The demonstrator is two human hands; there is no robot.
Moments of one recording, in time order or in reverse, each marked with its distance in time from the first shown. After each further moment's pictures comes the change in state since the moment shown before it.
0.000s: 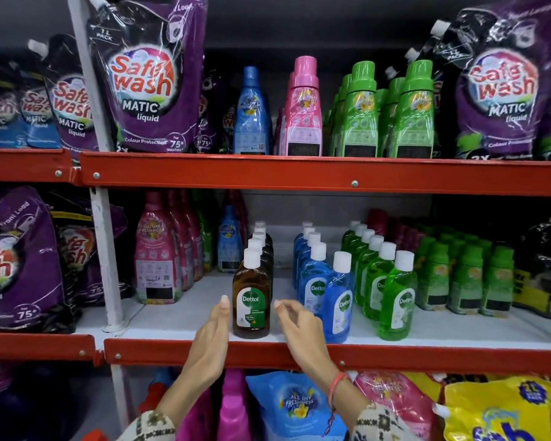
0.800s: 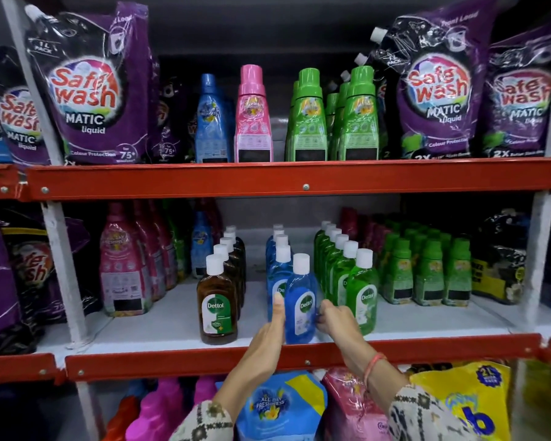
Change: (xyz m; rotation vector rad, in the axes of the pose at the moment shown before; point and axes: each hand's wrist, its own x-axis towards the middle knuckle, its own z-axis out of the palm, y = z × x) left_hand -0.005 0.046 0.120 -0.140 -0.447 -0.070; right_hand 0.037 0.073 -0.094 0.189 0.132 0.370
